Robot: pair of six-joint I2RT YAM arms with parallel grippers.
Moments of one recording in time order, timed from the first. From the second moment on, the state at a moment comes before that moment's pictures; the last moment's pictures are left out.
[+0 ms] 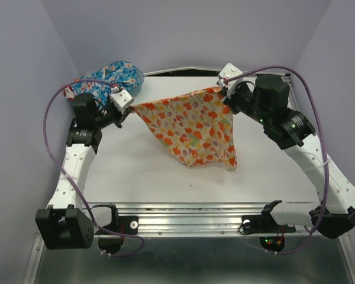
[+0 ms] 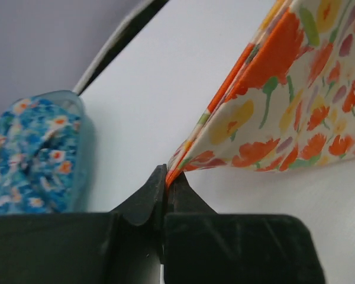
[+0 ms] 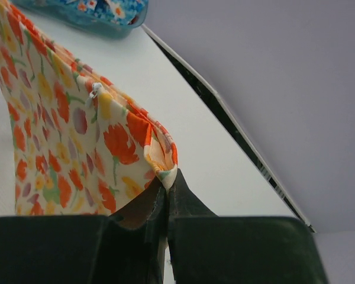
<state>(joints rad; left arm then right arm) -0.01 1.13 0.97 -0.22 0.74 0.56 0.60 1.25 1.58 -0.56 0.00 -0.50</state>
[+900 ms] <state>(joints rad) -0.10 1.20 1.48 -0.74 0.52 0.63 0.28 1.21 1.34 -0.41 -0.42 -0.35</state>
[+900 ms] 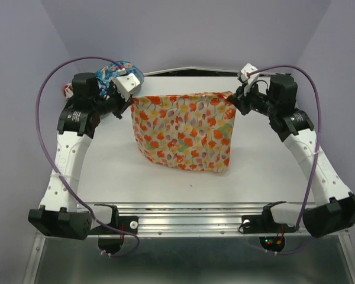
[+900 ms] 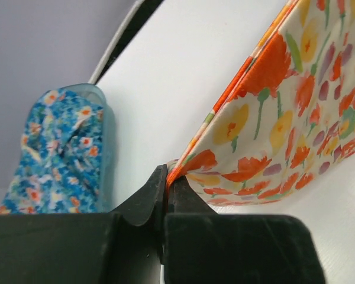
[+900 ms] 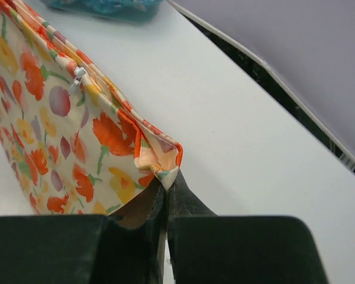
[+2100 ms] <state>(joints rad) -0.32 1.93 1.44 -0.07 0.24 0.57 -0.07 1.79 1.21 -0.10 -0.90 -0.88</state>
